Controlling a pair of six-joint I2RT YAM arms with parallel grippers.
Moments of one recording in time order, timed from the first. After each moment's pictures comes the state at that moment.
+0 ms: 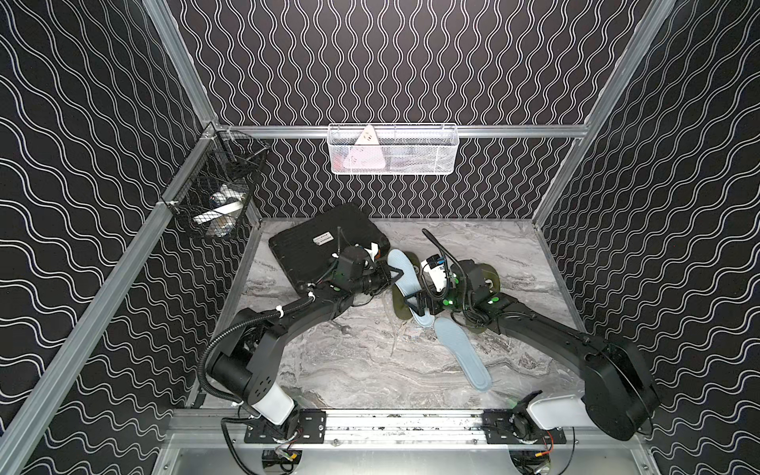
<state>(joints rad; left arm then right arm) -0.45 1.60 0.95 0.24 0.47 -1.08 0.60 1.41 0.85 -0.07 -0.34 0.25</state>
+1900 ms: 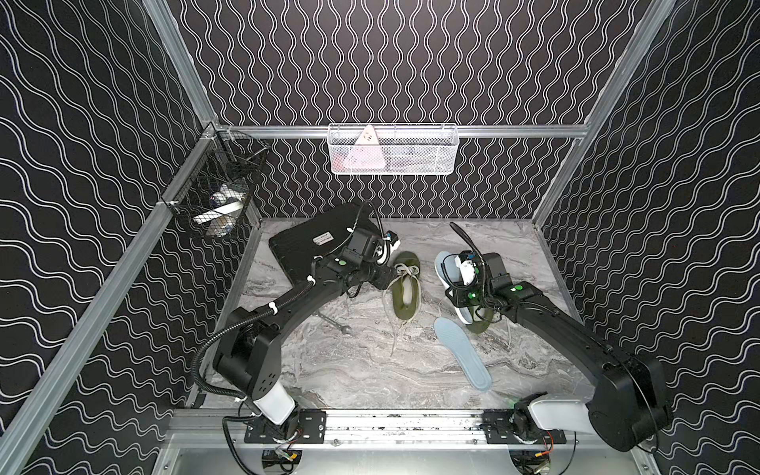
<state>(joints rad) -0.49 1.63 1.28 -0.42 0.16 0.15 0.40 1.34 0.95 -0.49 -0.12 0.24</state>
